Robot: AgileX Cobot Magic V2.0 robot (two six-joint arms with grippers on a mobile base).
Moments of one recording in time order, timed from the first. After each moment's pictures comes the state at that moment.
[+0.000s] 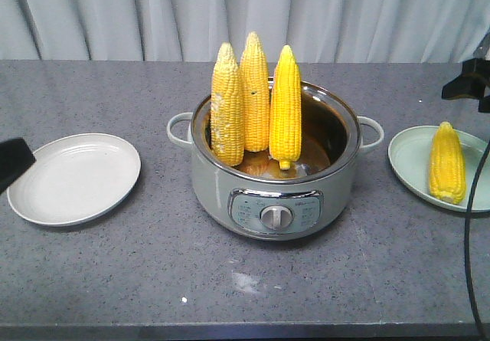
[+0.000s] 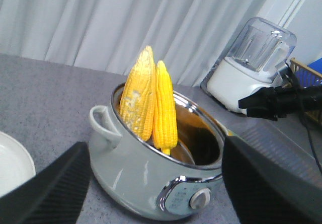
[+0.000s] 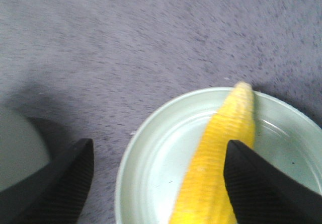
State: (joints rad) left arm 0.01 0.61 -0.60 -1.30 0.58 0.81; right arm -0.37 1.80 -1.56 0.70 0.94 -0.56
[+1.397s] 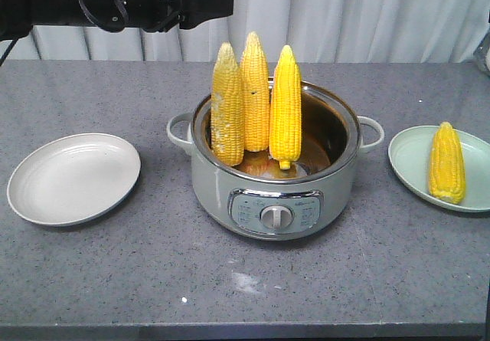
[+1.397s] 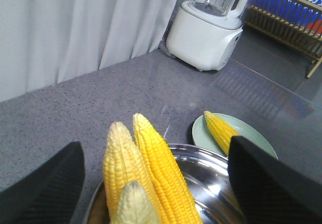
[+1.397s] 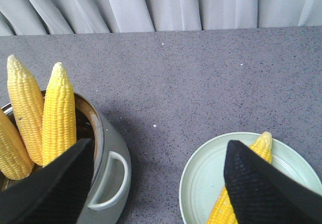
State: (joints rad) left arm -0.21 1.89 -1.85 -1.19 0.83 0.92; right arm -0.37 1.41 -1.57 0.71 1.06 -0.55
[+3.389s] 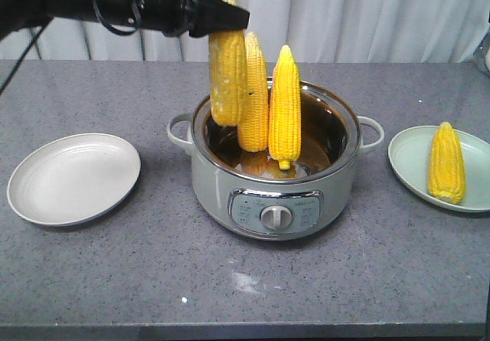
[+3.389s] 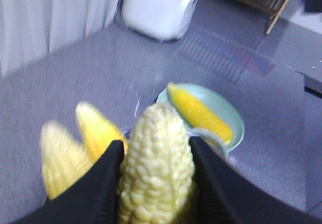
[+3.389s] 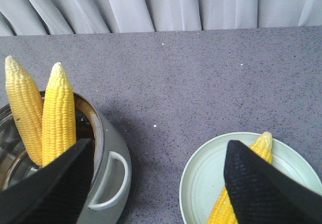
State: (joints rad) left arm -0.24 1.93 -2.00 -1.14 1.01 0.92; right arm -0.37 1.41 -1.57 0.71 1.06 -0.55
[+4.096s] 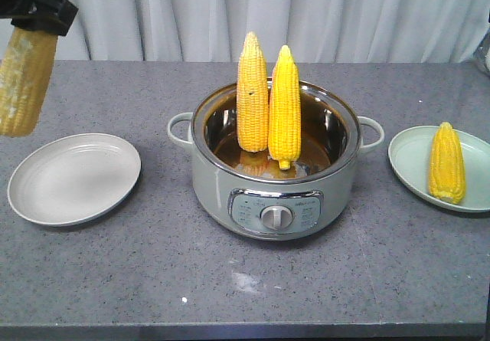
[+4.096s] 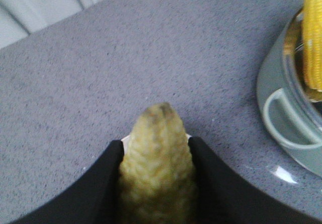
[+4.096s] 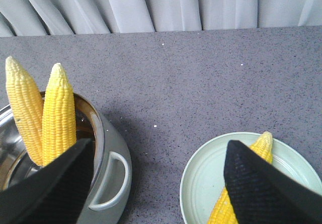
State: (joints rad) left arm -0.14 1.69 -2.01 -0.08 1.26 0.29; right arm -0.37 1.41 -1.57 0.71 1.06 -0.54
